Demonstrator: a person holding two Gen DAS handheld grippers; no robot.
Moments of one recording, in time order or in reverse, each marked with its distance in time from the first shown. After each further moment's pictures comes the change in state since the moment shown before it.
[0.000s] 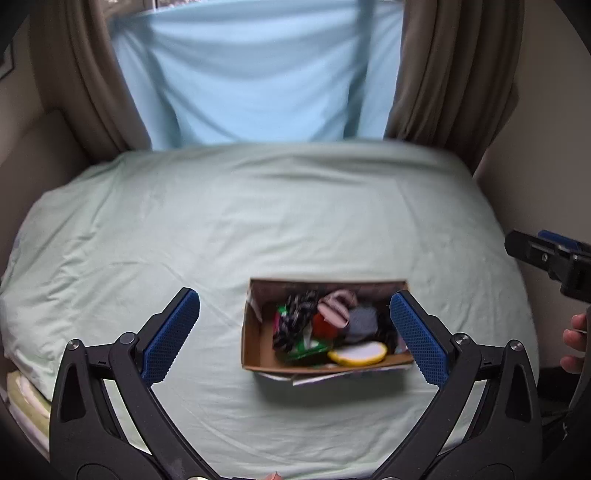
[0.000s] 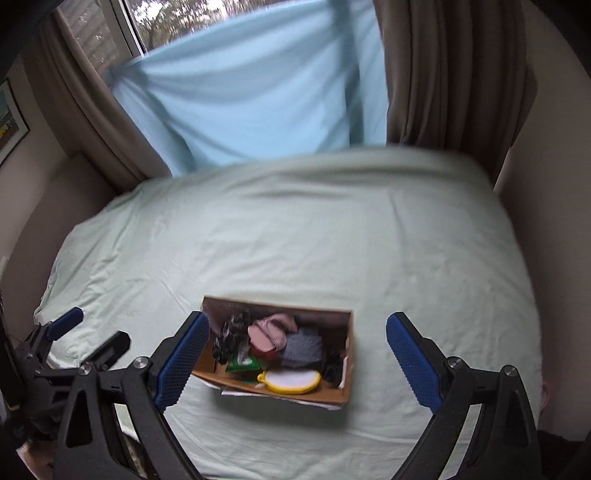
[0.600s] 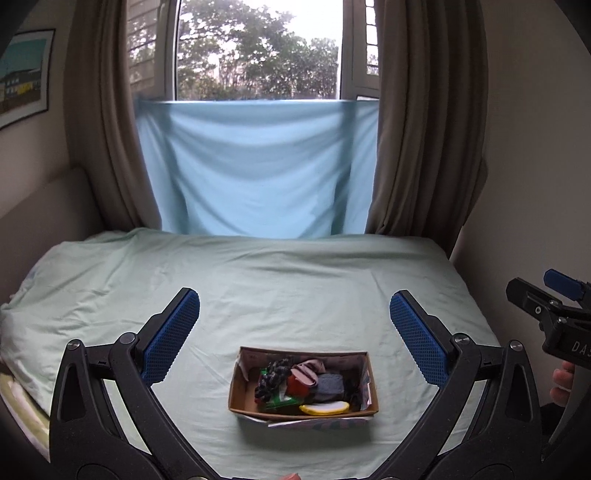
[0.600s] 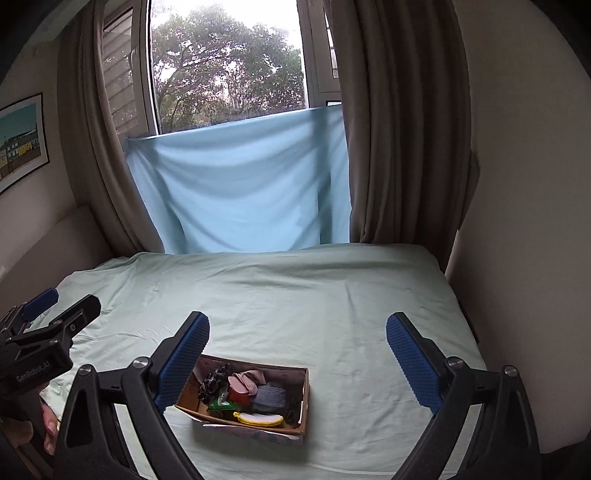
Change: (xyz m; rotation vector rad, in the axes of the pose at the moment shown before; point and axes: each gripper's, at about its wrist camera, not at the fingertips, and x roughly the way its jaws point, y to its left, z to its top) left arm -0.133 -0.047 -0.005 -0.013 -0.359 -0.005; right arm -0.147 -0.009 -0.042 -0.039 -0.365 -0.092
